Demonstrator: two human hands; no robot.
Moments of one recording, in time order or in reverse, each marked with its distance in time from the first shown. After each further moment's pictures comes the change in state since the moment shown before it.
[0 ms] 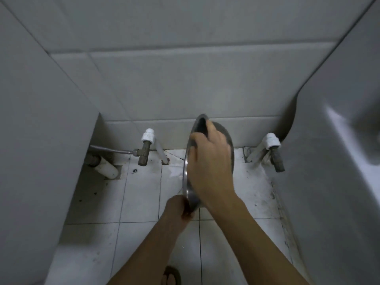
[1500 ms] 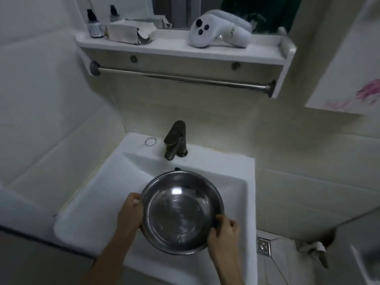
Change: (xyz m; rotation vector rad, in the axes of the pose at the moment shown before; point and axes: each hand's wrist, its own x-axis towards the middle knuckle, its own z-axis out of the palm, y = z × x) left_hand -0.487 0.374 -0.505 0.350 0.397 0.681; right_hand -0.135 -0.602 -0.160 0.295 -0.236 0.346
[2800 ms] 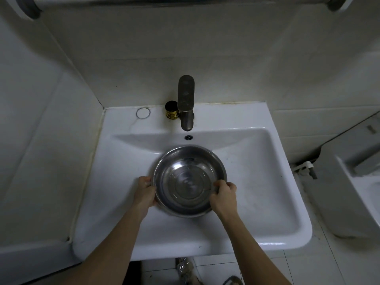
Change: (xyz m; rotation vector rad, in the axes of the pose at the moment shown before) left_hand 0.168 -0.071 -0.015 0.009 -0.405 -0.250; right_hand 0.038 -0.021 0.158 -0.096 0.043 0.312
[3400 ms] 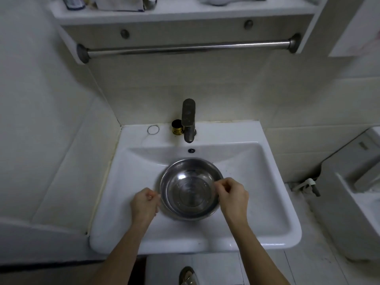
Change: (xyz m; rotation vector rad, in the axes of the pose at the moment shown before) left_hand -0.078 0.005 -0.019 0.172 0.224 0.345; right_hand -0.051 -0.021 -0.050 0.303 0.228 -0.234
